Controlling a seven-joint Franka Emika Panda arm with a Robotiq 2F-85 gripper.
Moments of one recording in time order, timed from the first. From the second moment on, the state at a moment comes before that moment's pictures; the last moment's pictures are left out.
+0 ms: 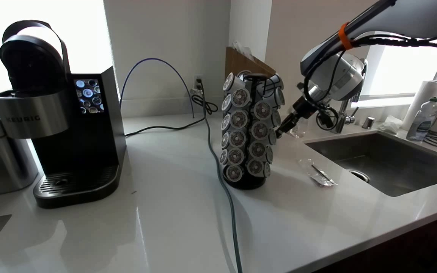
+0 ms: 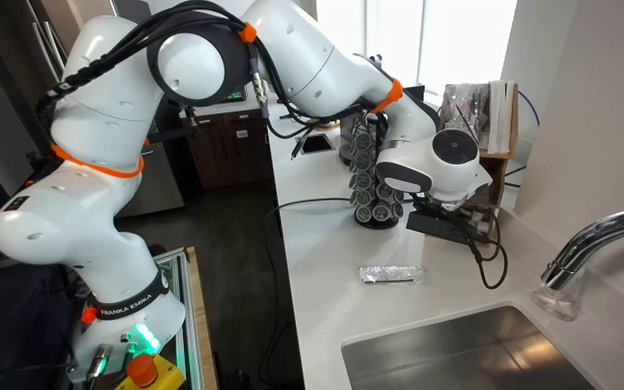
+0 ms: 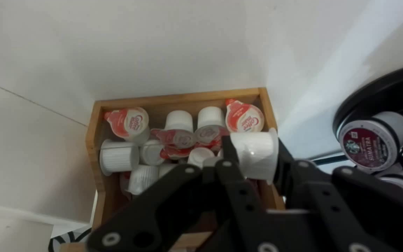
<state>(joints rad) -0.39 0.64 0.17 -1.75 0.80 2.59 -1.56</state>
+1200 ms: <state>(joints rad) -0.40 0.77 0.20 -1.61 1.31 2.57 -2.17</state>
